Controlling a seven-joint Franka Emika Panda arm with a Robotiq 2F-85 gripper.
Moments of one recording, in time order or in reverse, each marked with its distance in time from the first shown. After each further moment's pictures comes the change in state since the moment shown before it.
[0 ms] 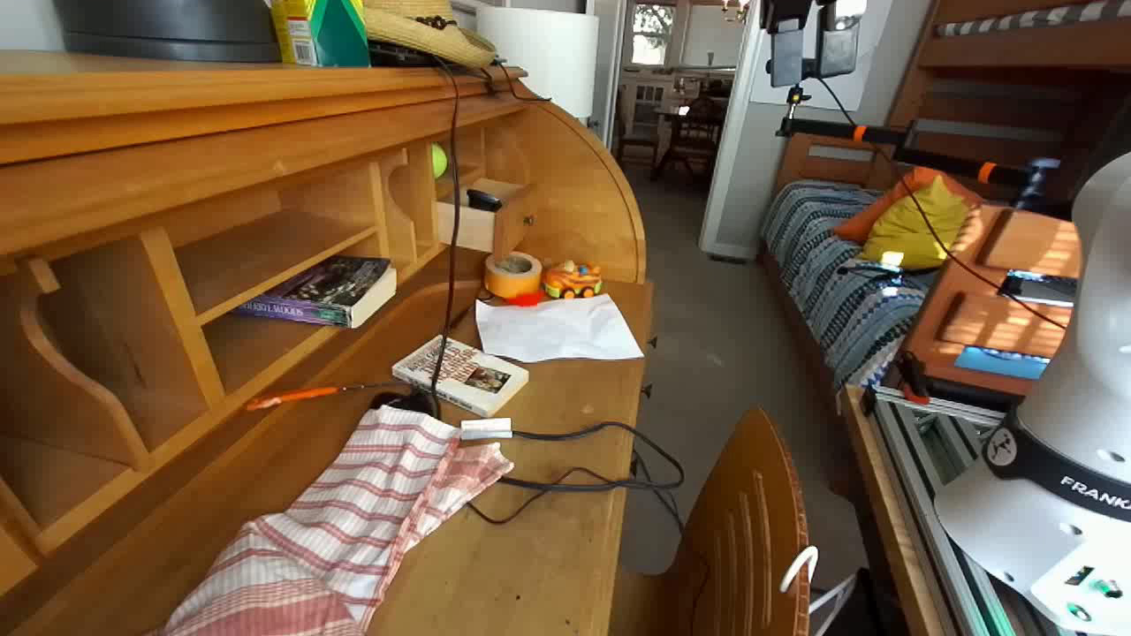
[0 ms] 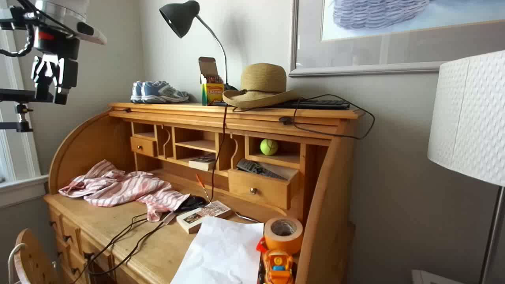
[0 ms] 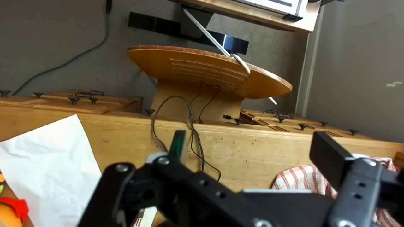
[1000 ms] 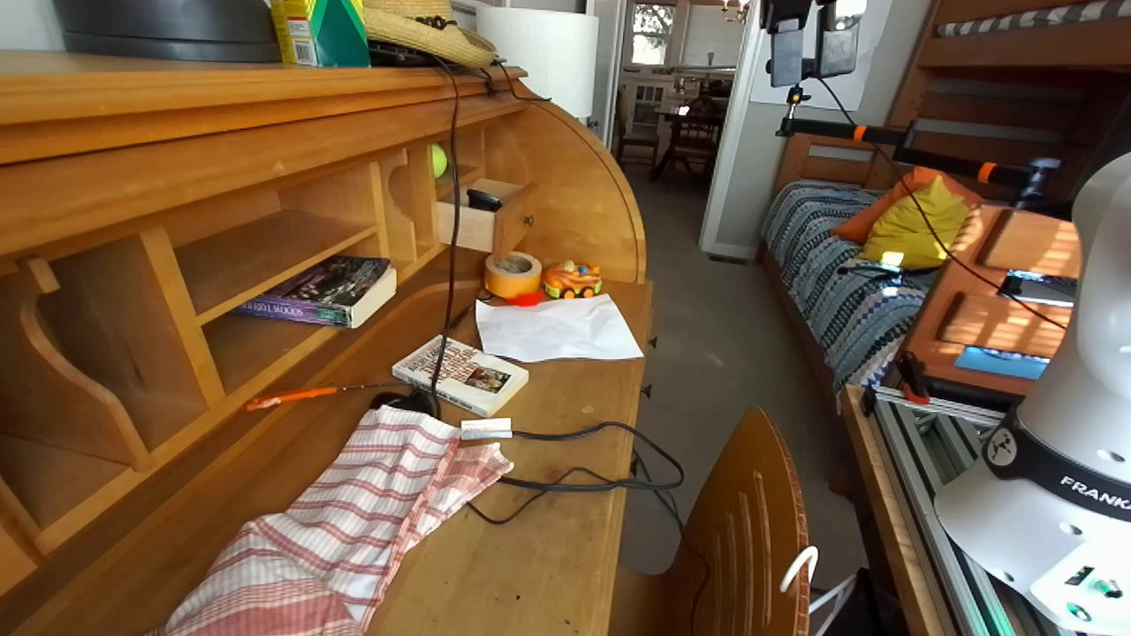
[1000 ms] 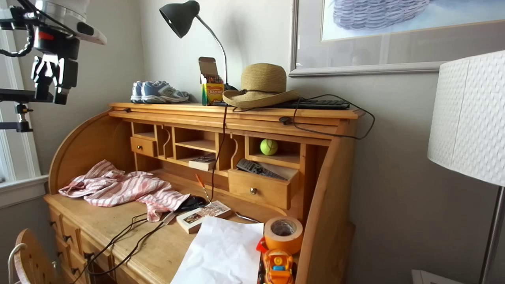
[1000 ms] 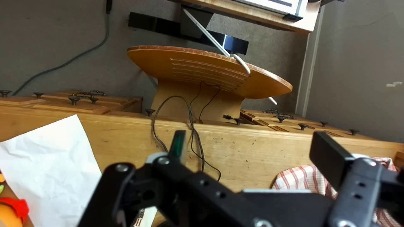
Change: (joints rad) arm -0.001 0.000 0.001 0.000 0.000 0.000 0.000
